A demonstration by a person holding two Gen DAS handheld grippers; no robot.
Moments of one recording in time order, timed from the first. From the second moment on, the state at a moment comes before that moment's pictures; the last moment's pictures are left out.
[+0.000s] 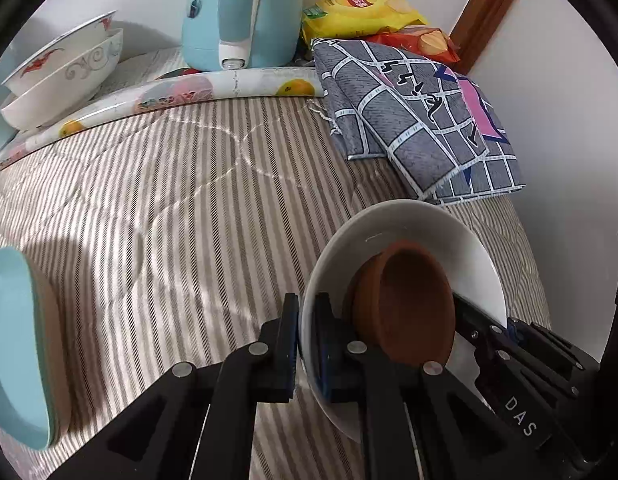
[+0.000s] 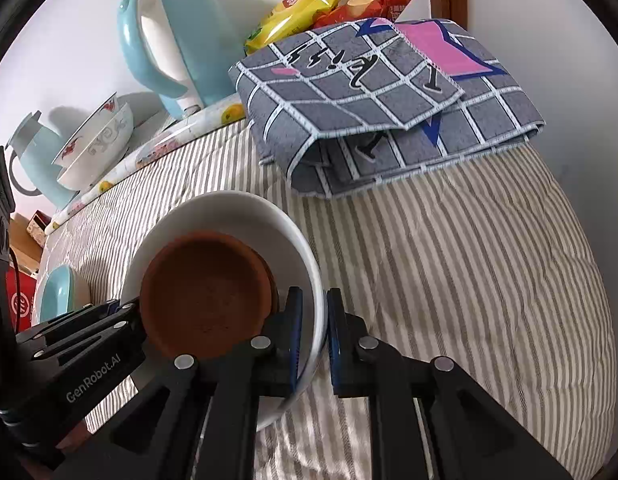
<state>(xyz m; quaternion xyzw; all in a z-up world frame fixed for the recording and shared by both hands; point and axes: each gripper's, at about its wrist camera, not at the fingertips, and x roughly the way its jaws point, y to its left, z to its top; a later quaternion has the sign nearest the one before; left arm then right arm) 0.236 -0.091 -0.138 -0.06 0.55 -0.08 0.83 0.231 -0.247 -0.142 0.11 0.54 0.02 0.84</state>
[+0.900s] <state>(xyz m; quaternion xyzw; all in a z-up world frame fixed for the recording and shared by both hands) 0.168 -0.058 -0.086 -0.06 0.52 -0.08 0.85 0.162 -0.218 -0.093 0.12 0.51 0.04 0.85</state>
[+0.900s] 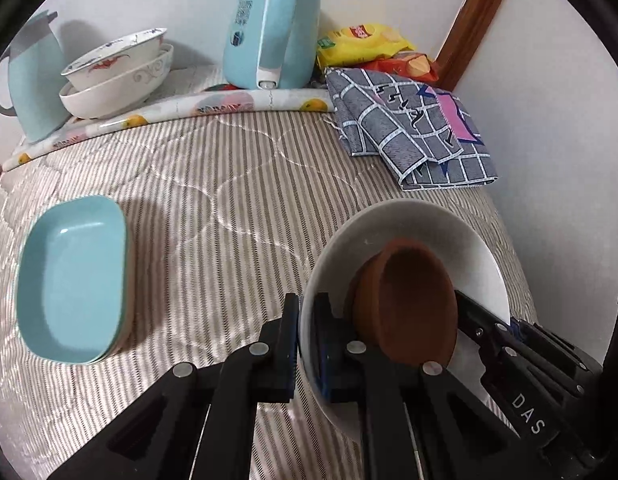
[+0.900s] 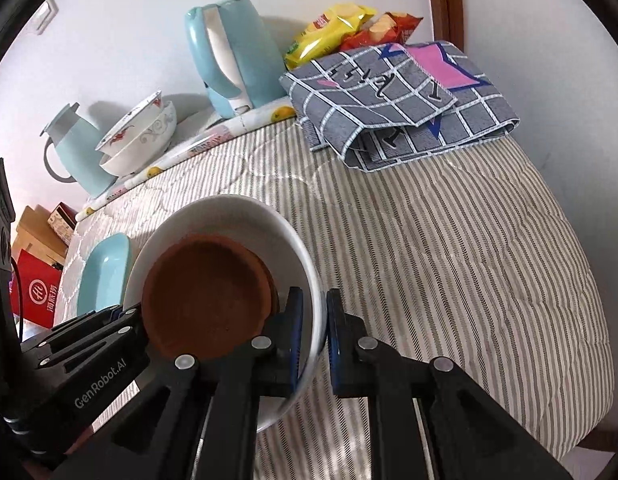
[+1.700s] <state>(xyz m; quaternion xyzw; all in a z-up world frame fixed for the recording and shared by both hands) 0.158 -0.004 -0.065 -0.06 0.51 -0.07 0.86 0.152 -0.166 -0.070 0.13 0.50 0.05 0.85</state>
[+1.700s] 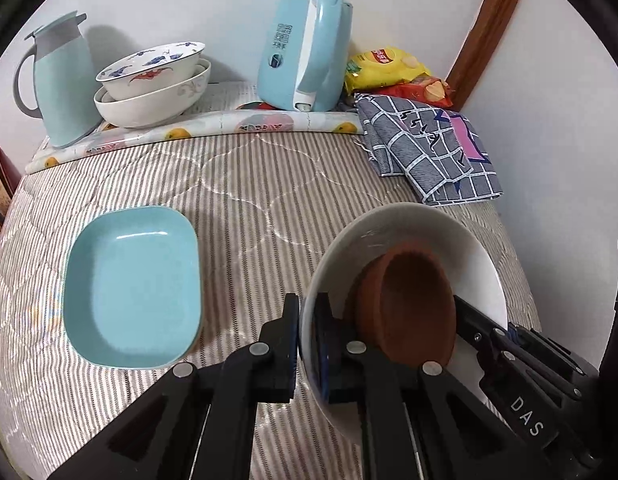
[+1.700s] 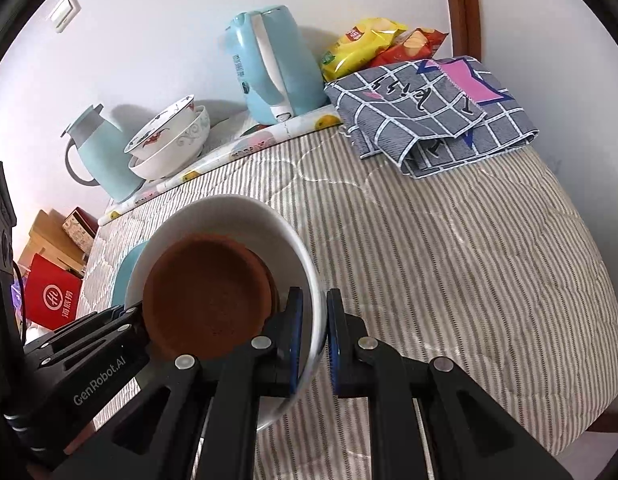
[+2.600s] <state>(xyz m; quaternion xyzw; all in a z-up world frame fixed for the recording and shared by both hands) 0.167 0.058 -0.061 -0.10 0.50 -0.03 0.86 0.179 -0.114 -0.066 0.12 0.50 0.08 0.85</state>
